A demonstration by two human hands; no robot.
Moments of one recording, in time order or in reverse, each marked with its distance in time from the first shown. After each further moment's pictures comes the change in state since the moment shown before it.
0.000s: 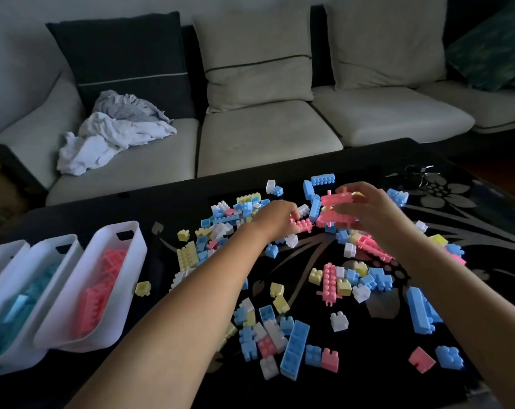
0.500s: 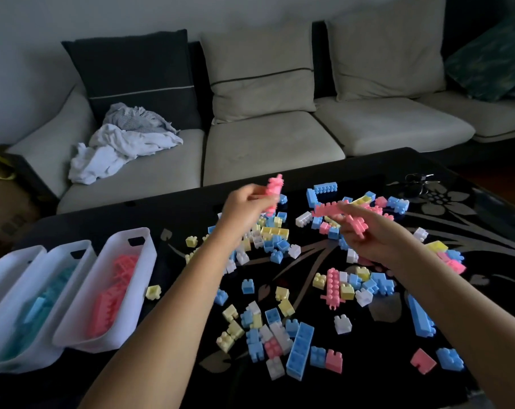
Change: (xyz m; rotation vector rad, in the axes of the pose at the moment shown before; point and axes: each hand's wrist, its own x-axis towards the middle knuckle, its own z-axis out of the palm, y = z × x) left_hand -0.062 -0.002 -0.055 -0.837 0.328 -0.172; right_hand -0.003 0.005 0.004 0.666 -0.089 0.380
